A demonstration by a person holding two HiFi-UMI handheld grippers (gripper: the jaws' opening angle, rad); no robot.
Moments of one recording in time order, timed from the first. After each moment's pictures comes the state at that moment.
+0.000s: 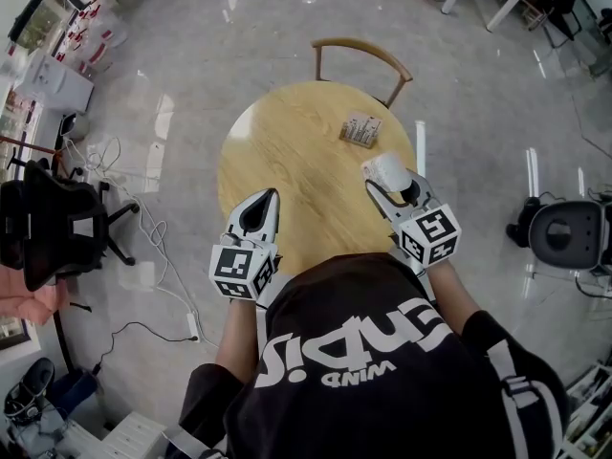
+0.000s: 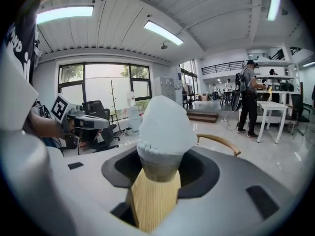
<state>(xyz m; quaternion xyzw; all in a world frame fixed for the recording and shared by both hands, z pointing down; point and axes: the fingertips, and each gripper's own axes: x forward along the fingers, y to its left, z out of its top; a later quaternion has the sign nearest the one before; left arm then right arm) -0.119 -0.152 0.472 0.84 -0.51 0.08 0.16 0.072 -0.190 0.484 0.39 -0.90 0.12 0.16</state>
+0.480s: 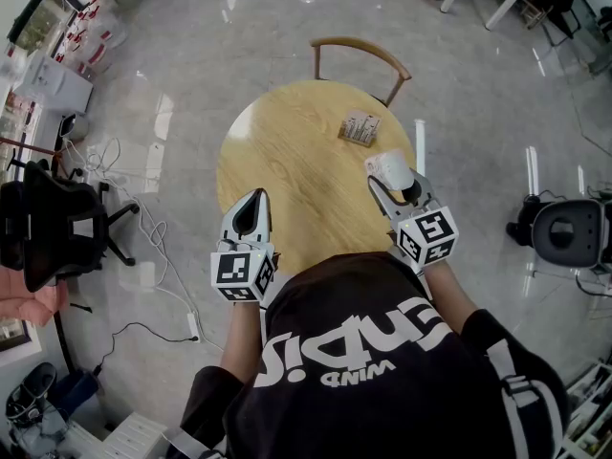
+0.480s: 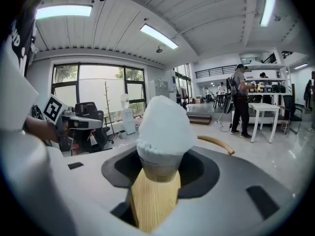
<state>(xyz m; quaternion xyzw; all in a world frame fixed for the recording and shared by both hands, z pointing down) -0.140 -0.149 0.473 0.80 -0.57 0.06 0.14 0.083 -0.193 0.487 0.42 -0.89 0.11 0.14</state>
